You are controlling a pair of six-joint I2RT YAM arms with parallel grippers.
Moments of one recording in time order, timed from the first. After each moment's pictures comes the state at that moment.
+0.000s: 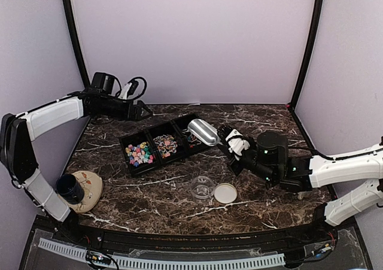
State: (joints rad) left arm -0.31 1.57 1.27 -0.41 0.50 -0.18; right arm 1.09 1.24 0.64 0.35 0.36 -0.29
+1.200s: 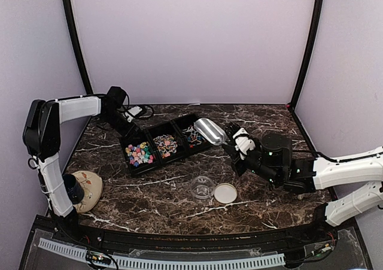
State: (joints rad) left arm -0.25 1.90 1.44 -0.66 0.24 0.39; right arm 1.08 1.20 0.60 0.34 0.39 -0.17
